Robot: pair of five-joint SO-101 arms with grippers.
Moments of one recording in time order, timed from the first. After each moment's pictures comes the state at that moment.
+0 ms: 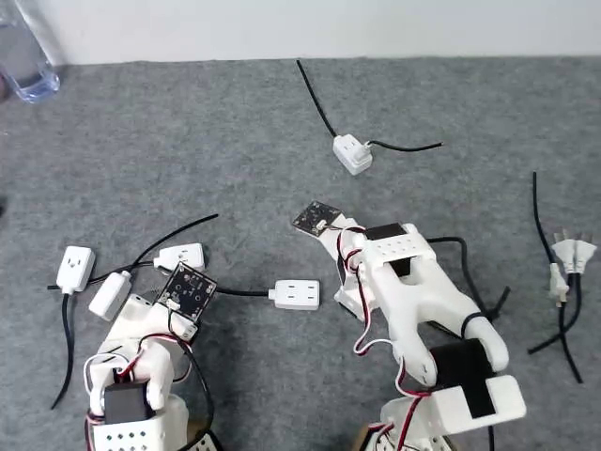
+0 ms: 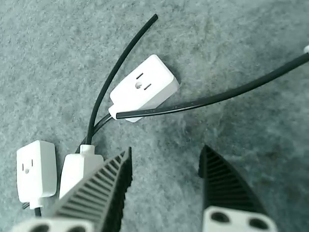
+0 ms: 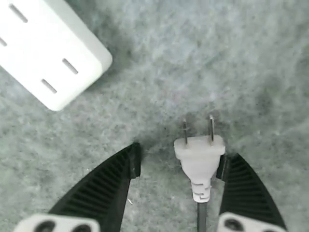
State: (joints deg) left arm -11.0 -103.2 96.7 67.3 -29.3; right arm -15.6 -0.1 40.0 58.0 34.9
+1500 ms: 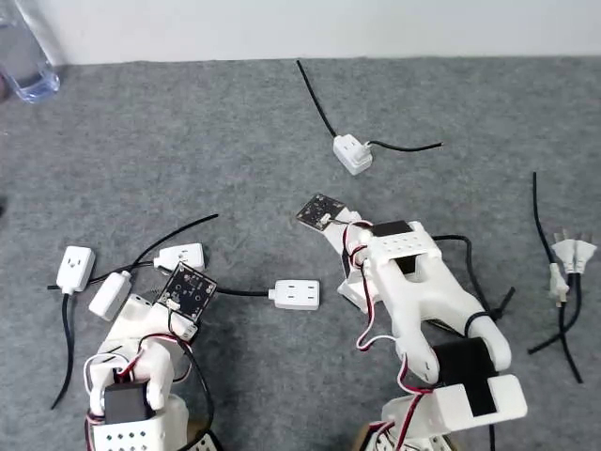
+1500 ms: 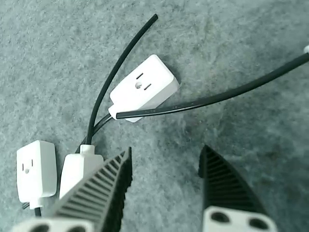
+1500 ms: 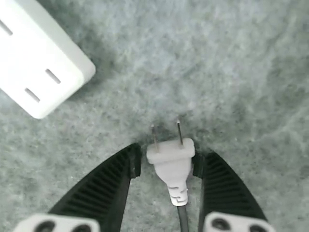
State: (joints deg) left arm -11.0 -103.2 96.7 67.3 -29.3; right arm -13.5 0.1 39.1 55.5 37.1
